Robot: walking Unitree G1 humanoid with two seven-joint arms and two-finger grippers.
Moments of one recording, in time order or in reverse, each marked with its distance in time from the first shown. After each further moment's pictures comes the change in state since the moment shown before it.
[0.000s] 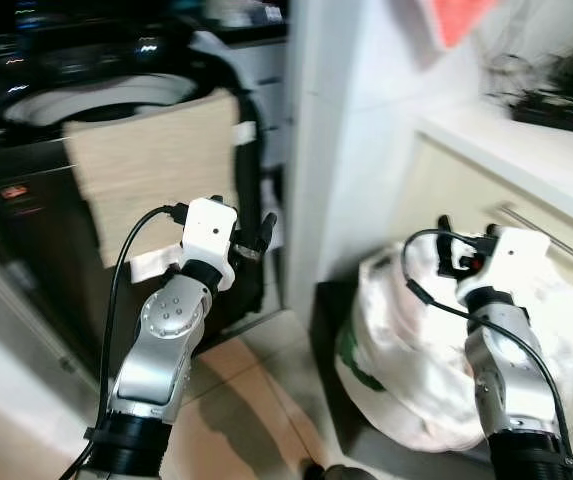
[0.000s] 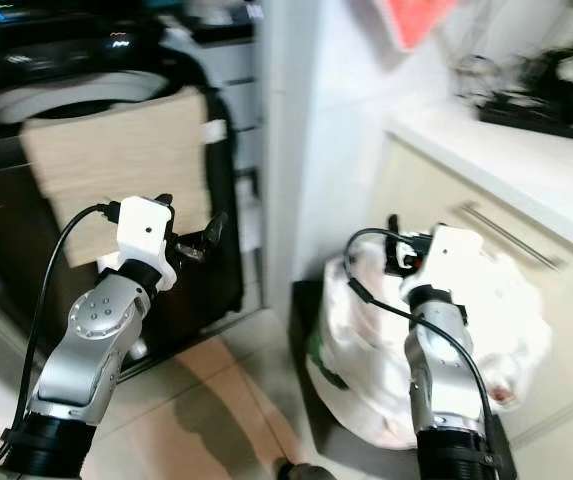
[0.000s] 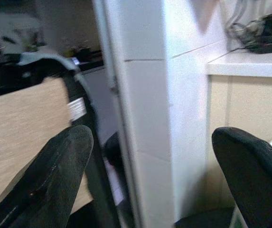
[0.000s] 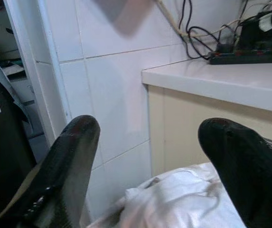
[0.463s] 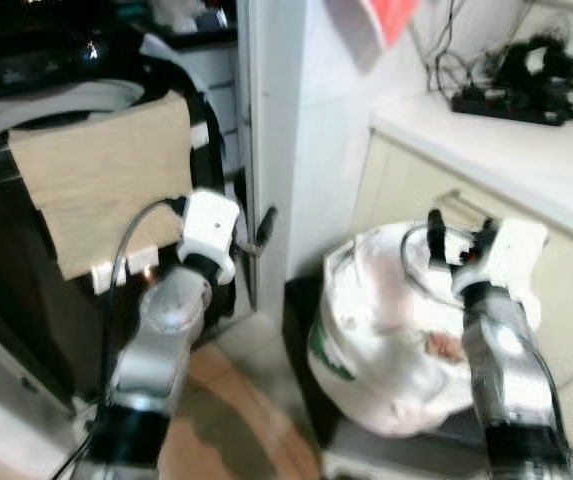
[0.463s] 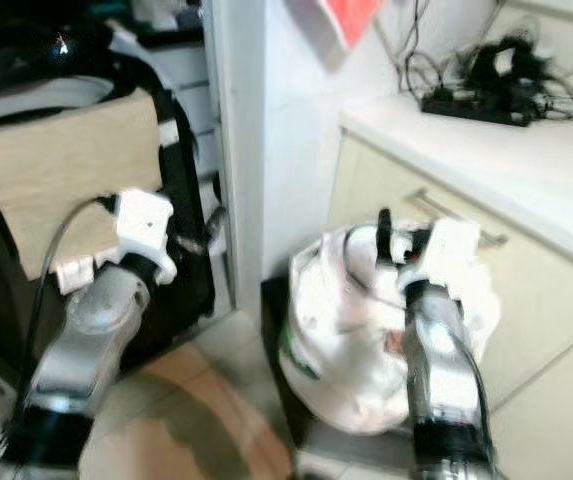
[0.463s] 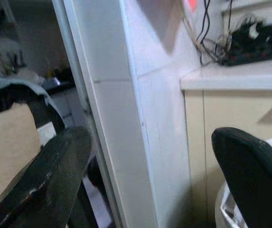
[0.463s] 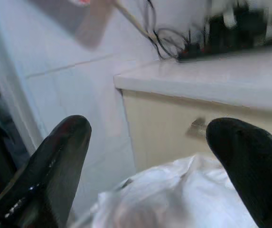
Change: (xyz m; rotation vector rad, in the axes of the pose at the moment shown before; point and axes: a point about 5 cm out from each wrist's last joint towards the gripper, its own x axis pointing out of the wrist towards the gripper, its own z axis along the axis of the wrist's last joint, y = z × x) left arm 0.006 0.002 0.007 0.044 -0.040 -0.002; right arm 0.016 0.000 0.006 0.147 0.027 -0.026
